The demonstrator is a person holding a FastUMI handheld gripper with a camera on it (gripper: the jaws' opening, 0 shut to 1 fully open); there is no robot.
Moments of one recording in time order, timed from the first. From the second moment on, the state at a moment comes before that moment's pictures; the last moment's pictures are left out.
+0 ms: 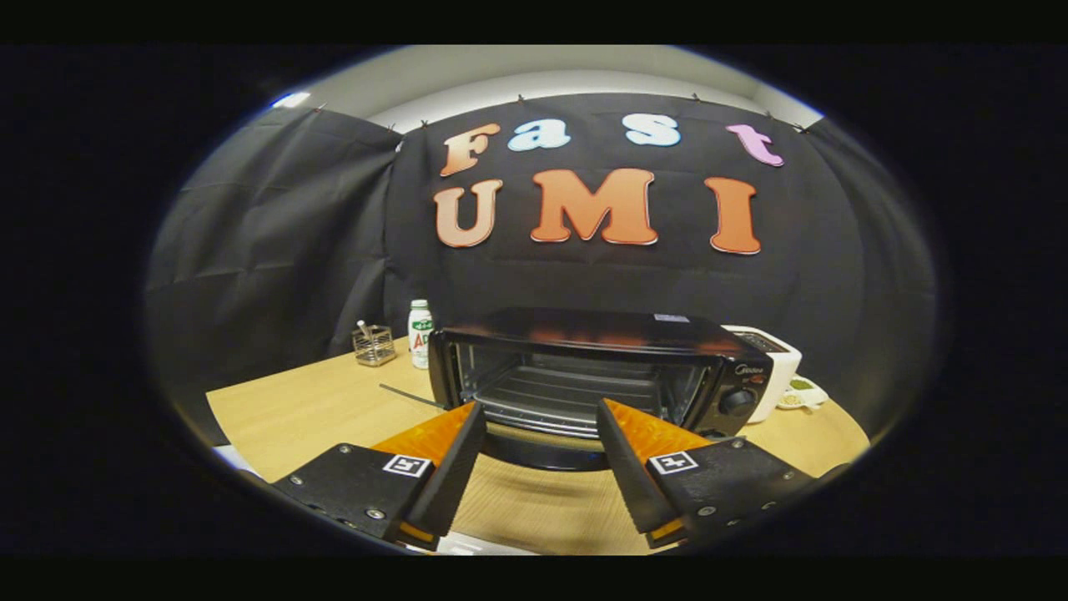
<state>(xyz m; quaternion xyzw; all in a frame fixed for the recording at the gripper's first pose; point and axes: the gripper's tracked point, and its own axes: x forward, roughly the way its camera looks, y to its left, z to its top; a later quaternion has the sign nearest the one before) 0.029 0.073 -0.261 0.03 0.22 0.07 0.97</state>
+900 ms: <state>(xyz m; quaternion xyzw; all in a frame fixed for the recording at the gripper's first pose) -0.047 0.077 -0.355 0.18 0.36 0.09 0.91</state>
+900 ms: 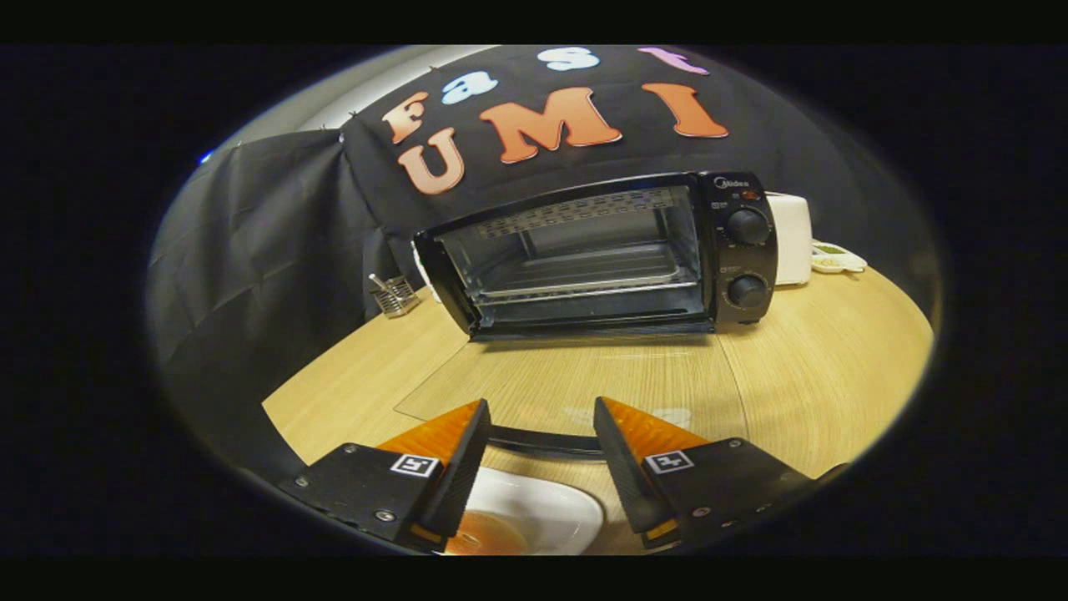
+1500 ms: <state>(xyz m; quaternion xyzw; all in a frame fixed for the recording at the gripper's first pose) -0.090 0.090 -0.325 0.13 0.33 0.14 0.92</state>
